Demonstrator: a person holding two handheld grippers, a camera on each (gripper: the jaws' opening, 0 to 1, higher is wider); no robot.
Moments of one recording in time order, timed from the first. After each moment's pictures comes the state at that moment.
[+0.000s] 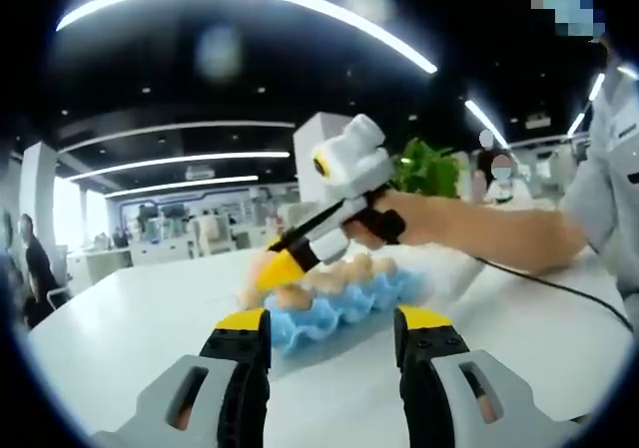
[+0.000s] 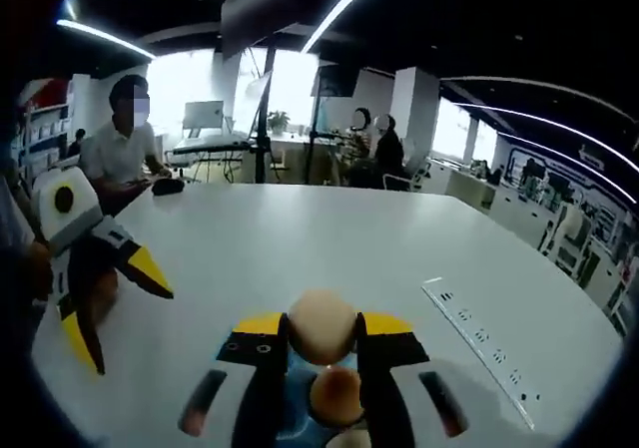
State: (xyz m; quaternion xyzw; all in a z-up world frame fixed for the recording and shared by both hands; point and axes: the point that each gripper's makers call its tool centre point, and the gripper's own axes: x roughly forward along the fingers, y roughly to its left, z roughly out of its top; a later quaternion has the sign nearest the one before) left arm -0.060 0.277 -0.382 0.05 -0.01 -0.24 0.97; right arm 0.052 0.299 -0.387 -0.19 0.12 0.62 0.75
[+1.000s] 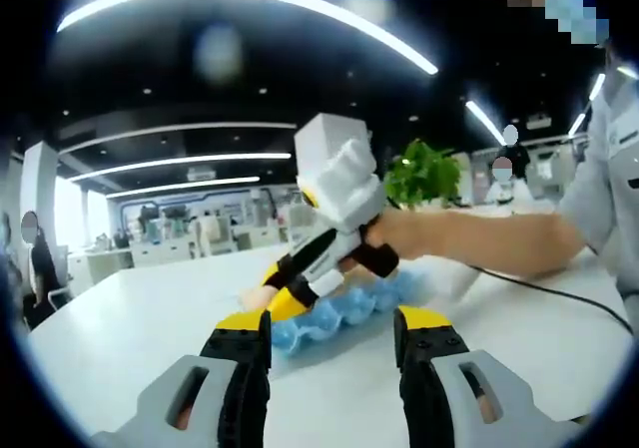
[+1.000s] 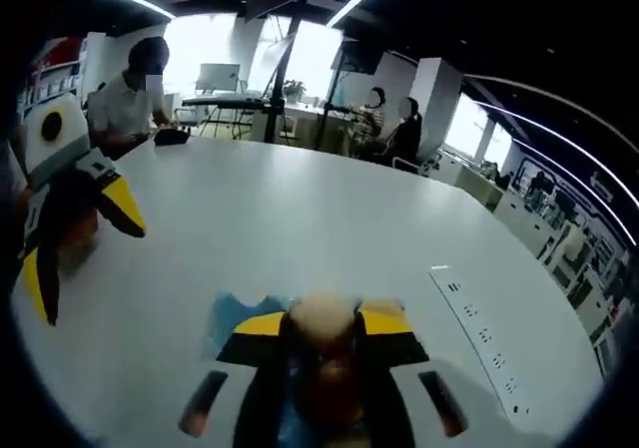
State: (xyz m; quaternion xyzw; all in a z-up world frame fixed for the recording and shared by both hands) left arm -0.062 0.280 -0.379 0.05 -0.01 -0.24 0.97; right arm 0.054 0.302 -0.421 -0.28 0.12 0.62 0.73
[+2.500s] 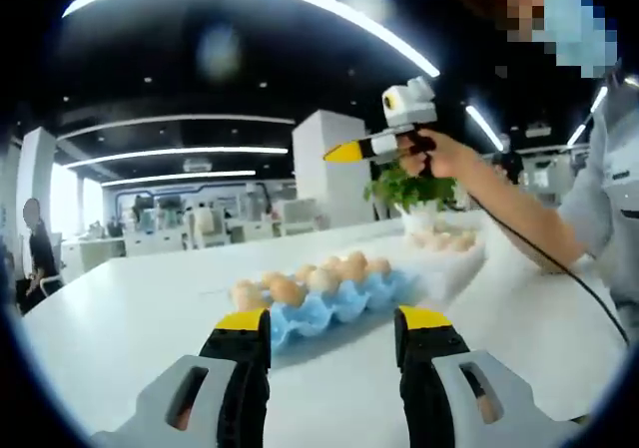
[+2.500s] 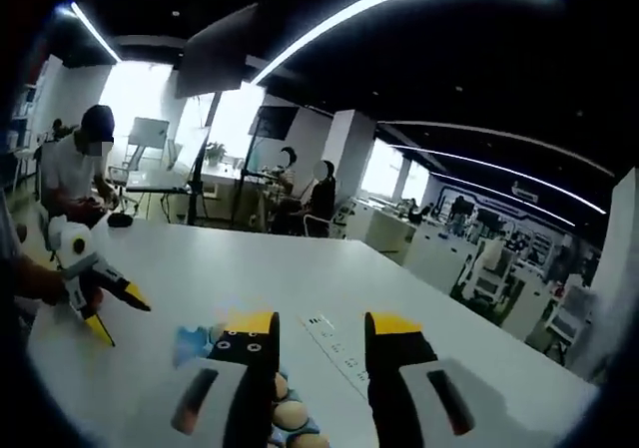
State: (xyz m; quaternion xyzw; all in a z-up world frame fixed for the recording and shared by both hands) left arm -0.059 0.273 -0.387 0.03 0.00 -0.25 0.97; right arm 0.104 0.156 -0.247 -0.19 0.01 0.49 0.85
